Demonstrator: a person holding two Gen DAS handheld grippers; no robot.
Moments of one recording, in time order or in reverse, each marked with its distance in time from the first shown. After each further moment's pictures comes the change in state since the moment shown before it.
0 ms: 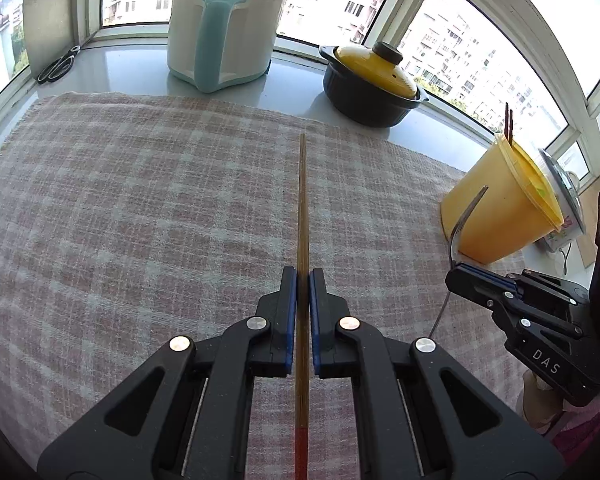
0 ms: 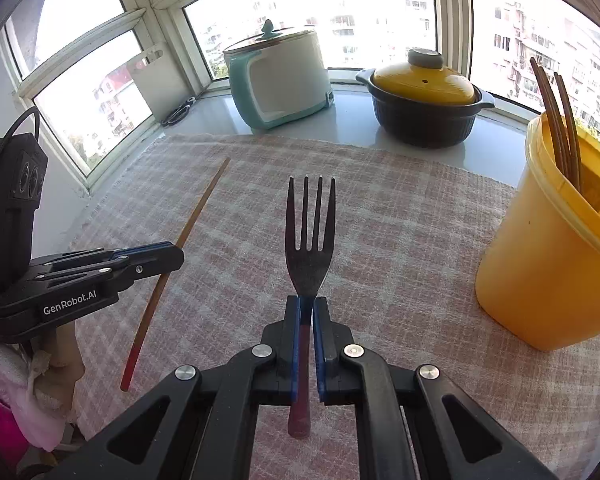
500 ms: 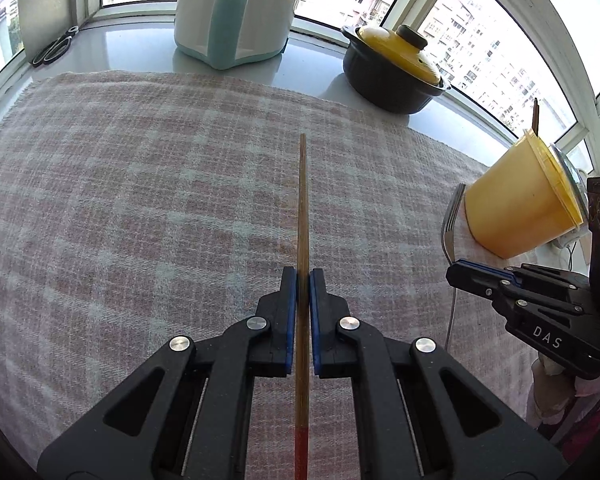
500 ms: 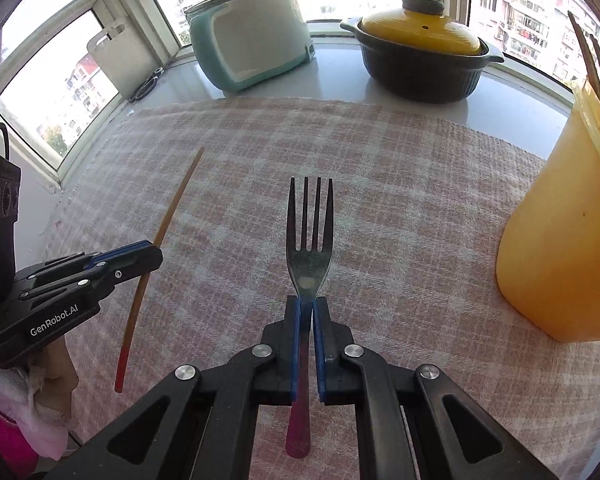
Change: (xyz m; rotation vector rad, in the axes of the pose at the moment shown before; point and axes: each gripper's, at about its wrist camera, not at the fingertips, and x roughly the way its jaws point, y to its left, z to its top) left arm 0.026 0.027 0.006 -0.013 0.056 -0.002; right arm 0.045 -0.009 0.015 0.081 0.161 -0.030
